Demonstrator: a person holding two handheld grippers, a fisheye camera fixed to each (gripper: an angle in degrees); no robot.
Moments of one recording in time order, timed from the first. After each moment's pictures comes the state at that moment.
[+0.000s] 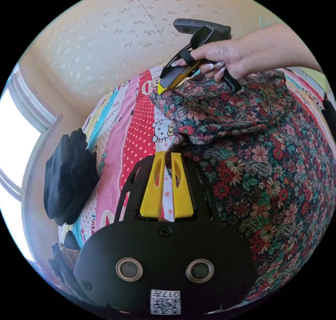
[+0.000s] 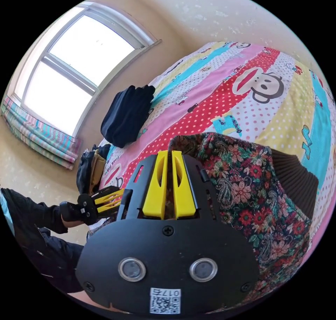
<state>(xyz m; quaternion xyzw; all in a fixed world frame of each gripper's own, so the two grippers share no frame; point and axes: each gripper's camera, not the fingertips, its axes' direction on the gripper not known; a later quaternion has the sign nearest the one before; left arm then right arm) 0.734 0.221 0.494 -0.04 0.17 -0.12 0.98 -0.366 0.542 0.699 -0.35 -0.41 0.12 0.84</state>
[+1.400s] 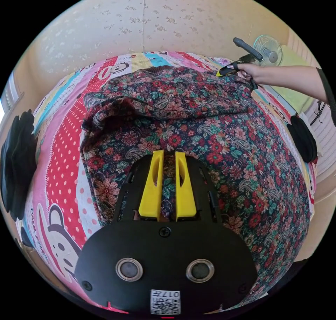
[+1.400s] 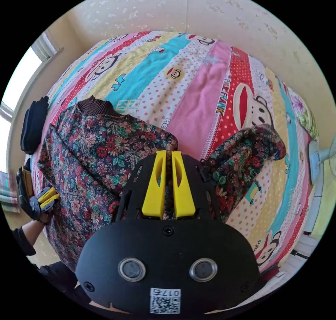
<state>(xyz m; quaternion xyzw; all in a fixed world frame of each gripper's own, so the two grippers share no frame) 0.784 0.257 0.510 -0.06 0.35 -0.12 0.93 -0.142 0.594 0.585 -0.50 -0.10 0.16 0.85</state>
